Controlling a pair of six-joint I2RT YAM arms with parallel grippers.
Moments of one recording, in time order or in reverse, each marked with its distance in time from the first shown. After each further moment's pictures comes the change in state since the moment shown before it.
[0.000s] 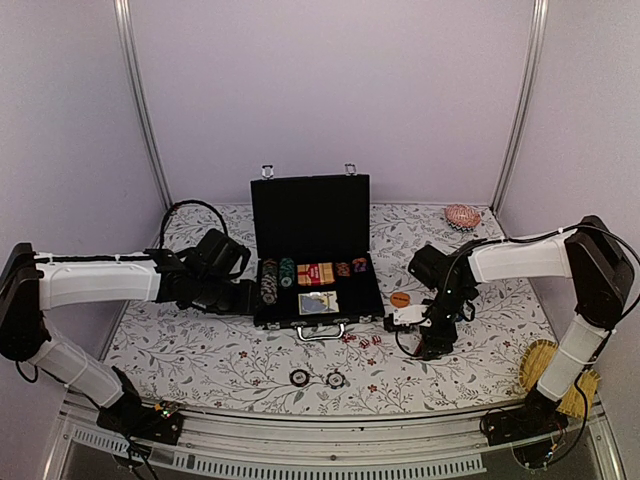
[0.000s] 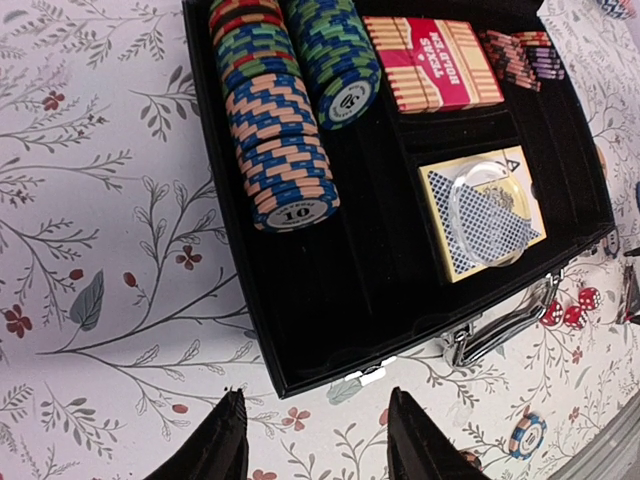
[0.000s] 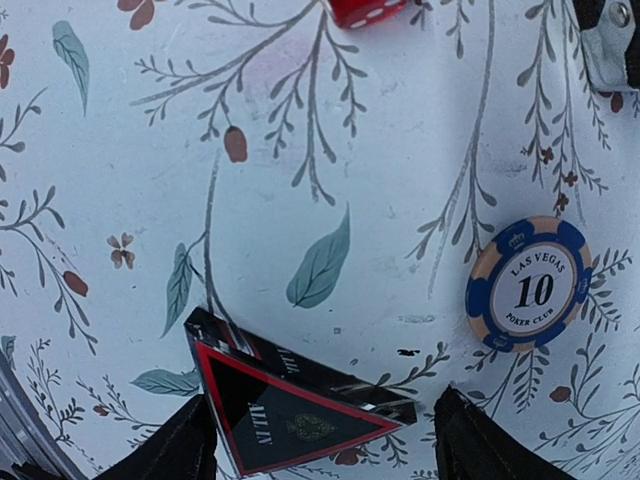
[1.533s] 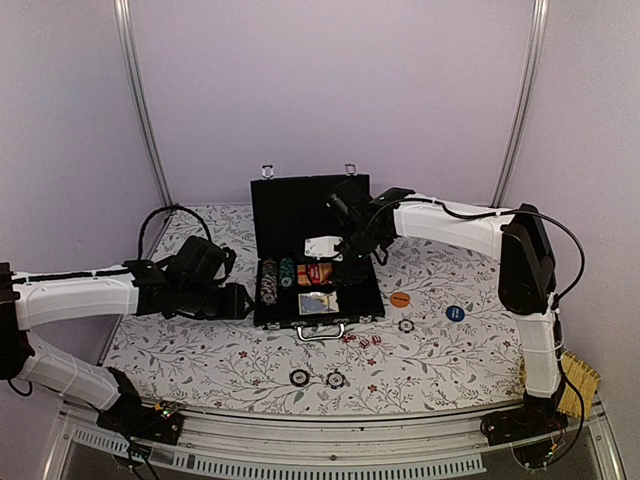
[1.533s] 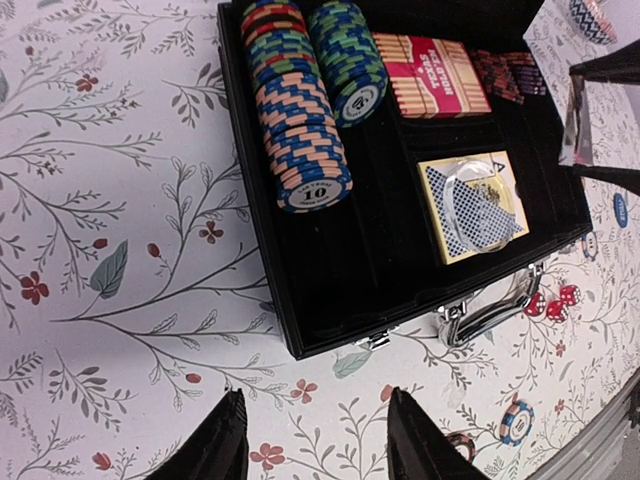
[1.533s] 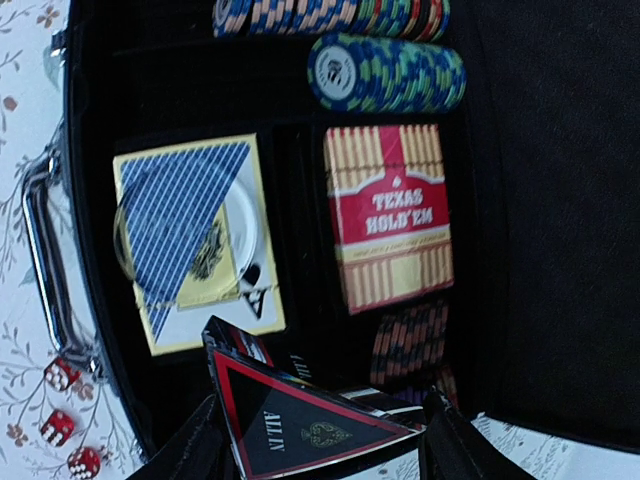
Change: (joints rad) left arm 0.004 -0.153 -0.110 0.025 -0.005 -0.042; right arm 0.166 0.431 0.876 -0.016 0.132 0.029
